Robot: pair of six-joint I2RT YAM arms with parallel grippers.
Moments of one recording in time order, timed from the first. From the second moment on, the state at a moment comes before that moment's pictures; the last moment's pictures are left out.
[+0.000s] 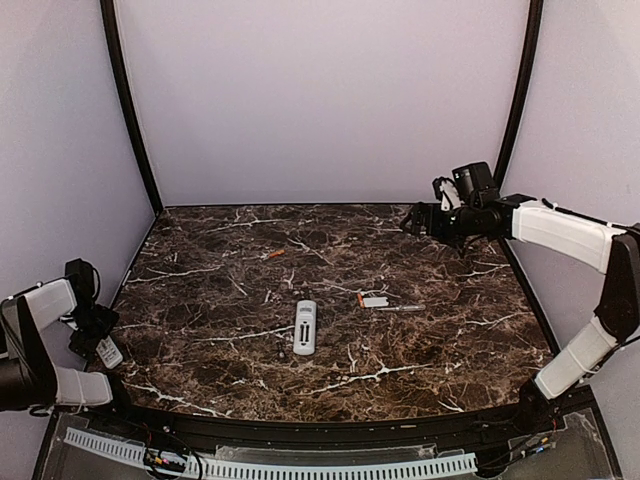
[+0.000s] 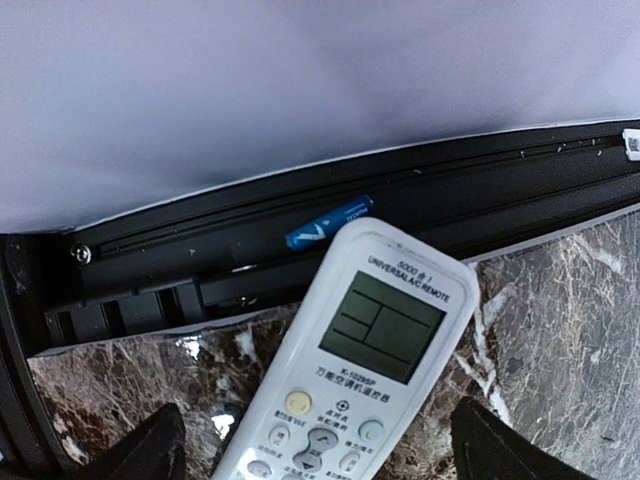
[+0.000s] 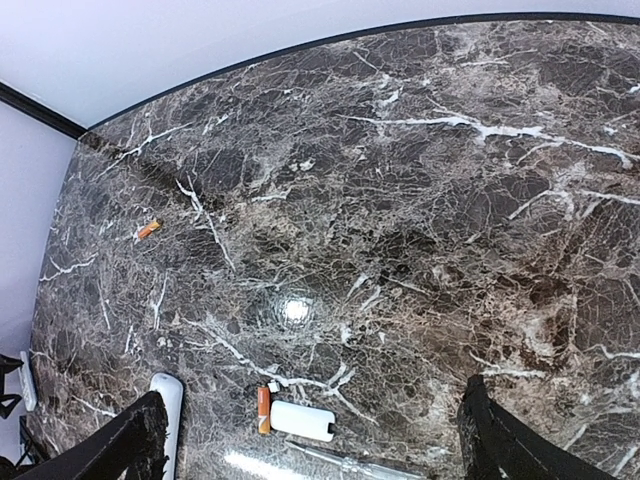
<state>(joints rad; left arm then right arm) 0.46 1.11 0.54 -0.70 -0.28 -0.91 0.39 1.52 1.16 -0.37 -0.19 0.45</state>
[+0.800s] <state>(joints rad) 0.49 1.18 0.52 -0.61 -0.12 -0.85 0.39 1.45 1.12 -0.38 -0.18 0.46</state>
